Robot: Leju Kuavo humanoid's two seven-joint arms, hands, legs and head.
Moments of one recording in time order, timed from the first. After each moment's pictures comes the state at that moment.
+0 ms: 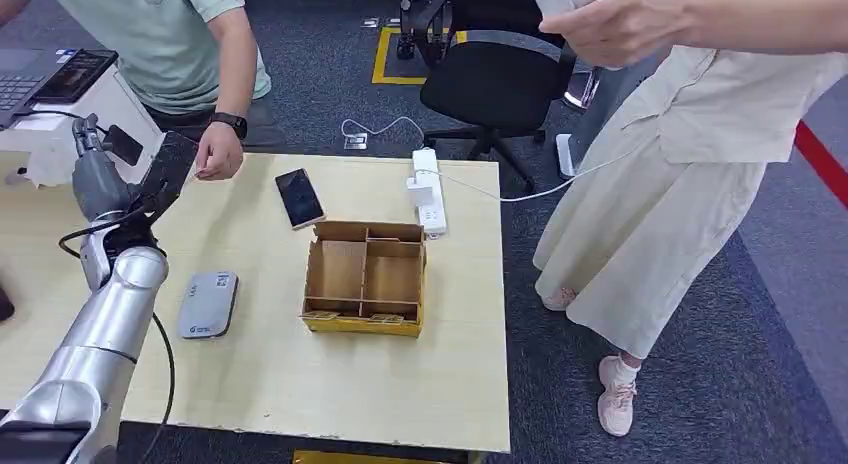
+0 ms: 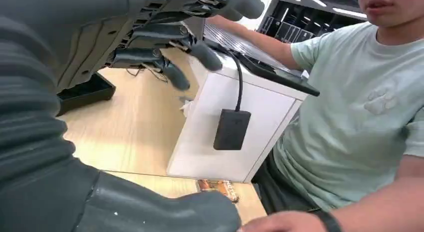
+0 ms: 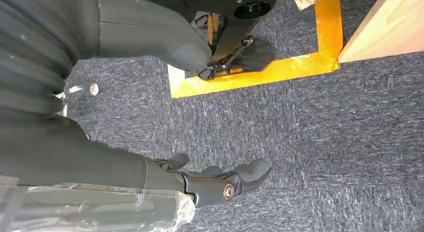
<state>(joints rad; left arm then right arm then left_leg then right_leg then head) -0.60 0.27 -0.10 -1.07 -0.51 0.48 0.09 -0.06 0.26 -1.08 -0.23 1.07 -0.21 -0.39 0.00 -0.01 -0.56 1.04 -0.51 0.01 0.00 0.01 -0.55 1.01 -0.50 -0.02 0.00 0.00</state>
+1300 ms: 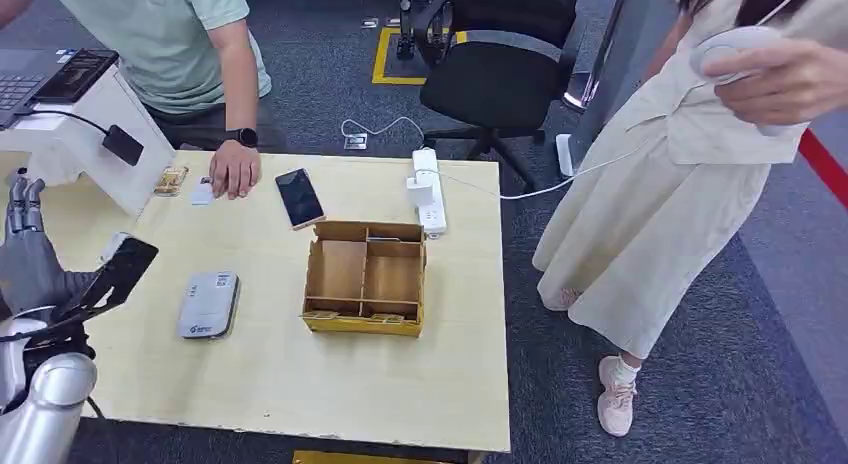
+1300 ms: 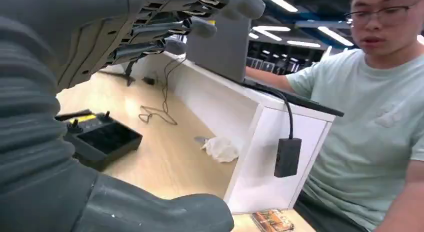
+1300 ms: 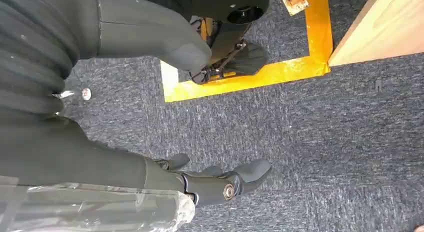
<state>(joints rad) -0.07 0.38 0.10 -1.58 -0.59 0.36 -0.04 -0.05 0.26 -1.08 -0.23 1.04 -0.19 -0.42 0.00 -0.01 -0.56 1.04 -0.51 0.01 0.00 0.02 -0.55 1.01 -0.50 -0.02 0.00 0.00</state>
